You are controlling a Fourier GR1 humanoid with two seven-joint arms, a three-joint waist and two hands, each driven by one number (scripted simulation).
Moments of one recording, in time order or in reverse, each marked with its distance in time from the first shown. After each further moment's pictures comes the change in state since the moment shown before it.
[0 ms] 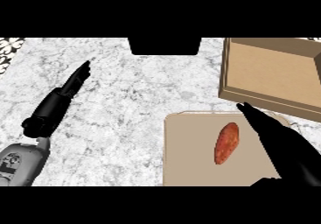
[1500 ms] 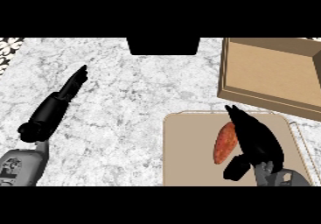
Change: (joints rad) left arm 0.046 -0.088 0.112 -0.007 -0.095 -0.106 -0.023; right arm 0.049 0.244 -0.017 0.335 0.345 0.053 -0.159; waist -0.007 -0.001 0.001
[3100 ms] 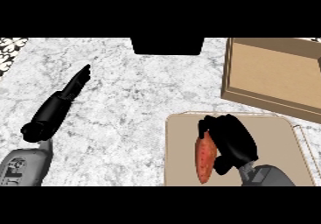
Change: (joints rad) left arm -0.008 -0.074 0.060 -0.011 -0.074 -0.072 -0.001; right arm -0.044 0.004 0.114 0.140 0.282 -0.162 -0.594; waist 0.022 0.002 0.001
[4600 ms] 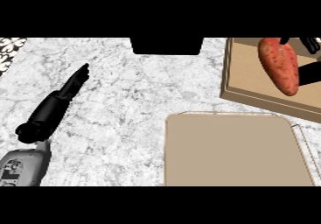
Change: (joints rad) left arm 0.005 -0.008 0.015 -0.039 -0.002 -0.021 0.032; right arm -0.446 -0.227 -0.616 0.207 -0.482 0.059 -0.406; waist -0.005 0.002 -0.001
